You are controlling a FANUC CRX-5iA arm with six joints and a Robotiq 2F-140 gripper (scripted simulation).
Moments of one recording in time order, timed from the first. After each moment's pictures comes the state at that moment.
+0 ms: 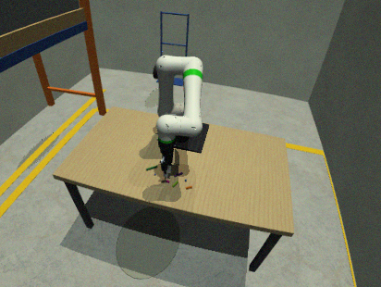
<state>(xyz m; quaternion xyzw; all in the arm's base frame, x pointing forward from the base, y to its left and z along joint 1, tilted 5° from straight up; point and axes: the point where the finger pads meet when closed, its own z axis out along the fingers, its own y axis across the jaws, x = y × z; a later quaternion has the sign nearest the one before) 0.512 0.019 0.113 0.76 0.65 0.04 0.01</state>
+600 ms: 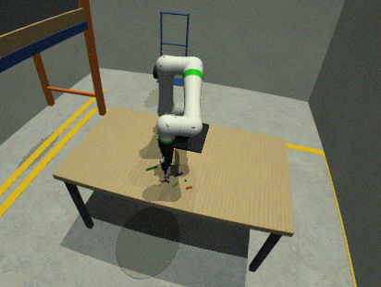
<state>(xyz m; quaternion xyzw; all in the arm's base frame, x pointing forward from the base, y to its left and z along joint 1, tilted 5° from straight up) 0.512 0.019 0.113 0.76 0.65 0.04 0.01</state>
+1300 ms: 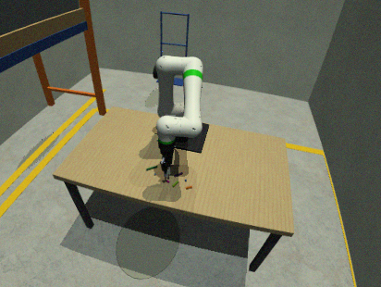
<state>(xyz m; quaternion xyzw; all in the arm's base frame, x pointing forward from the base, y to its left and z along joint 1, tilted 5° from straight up) 0.513 0.019 0.107 0.76 0.65 0.04 0.01</state>
